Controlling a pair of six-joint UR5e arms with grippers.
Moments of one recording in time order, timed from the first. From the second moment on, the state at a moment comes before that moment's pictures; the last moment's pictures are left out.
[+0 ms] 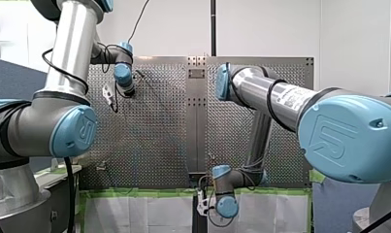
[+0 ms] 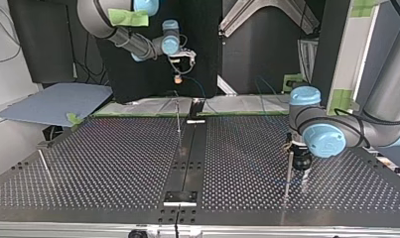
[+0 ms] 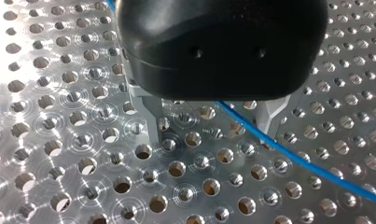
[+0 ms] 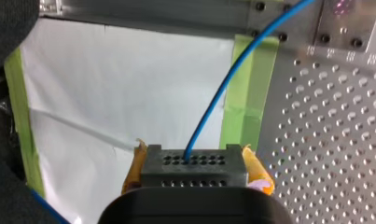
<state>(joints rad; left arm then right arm) 0.01 -1.89 -1.46 -3.13 -1.72 -2.01 2.25 -0.33 1.53 -0.82 1.80 1.57</state>
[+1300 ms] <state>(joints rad) 0.00 -1.89 -1.46 -3.14 -1.74 -2.01 2.17 -0.63 1.94 -1.15 1.81 1.61</state>
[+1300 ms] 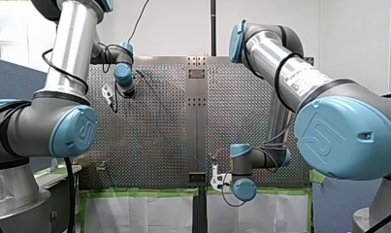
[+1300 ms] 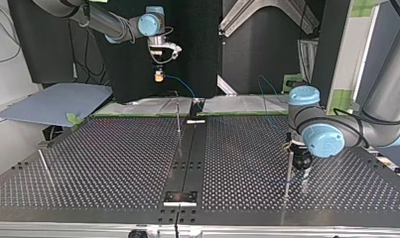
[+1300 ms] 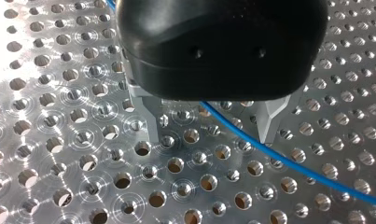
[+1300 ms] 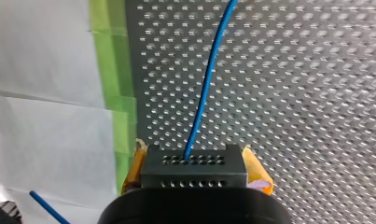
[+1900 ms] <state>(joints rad) 0.00 -1.89 -1.46 -3.14 -1.74 -2.01 2.12 -0.70 2.04 -1.25 1.73 1.63</state>
